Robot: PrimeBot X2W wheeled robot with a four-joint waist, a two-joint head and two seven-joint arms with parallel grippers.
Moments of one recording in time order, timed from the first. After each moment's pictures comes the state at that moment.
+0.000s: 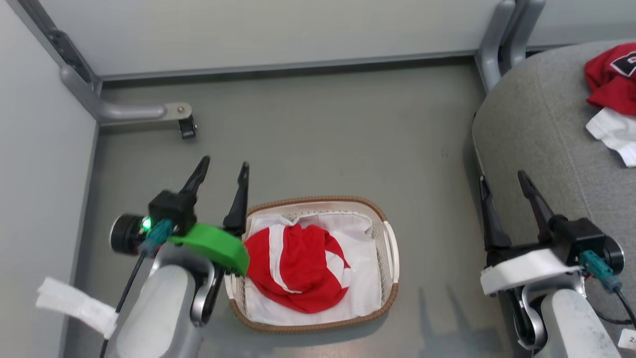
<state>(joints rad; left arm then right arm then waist) -0.36 0.12 -0.31 0.38 -0.29 -0.10 -0.19 -0.16 -0.05 0.00 0.15 0.14 0.13 -0.26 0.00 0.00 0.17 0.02</state>
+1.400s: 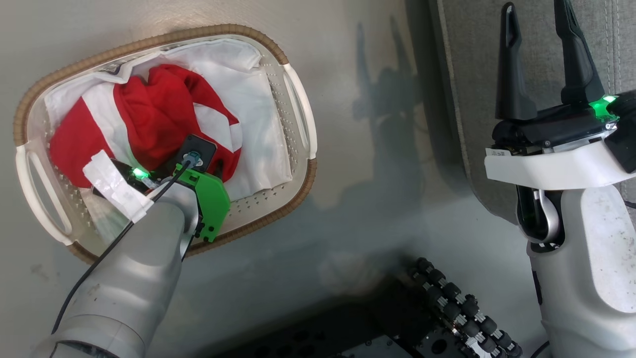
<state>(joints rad) -0.90 0.11 -0.68 1.21 -0.25 -0.08 -0.09 -0.51 -0.05 0.06 -0.09 0.23 0.13 -0.26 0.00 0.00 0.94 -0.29</state>
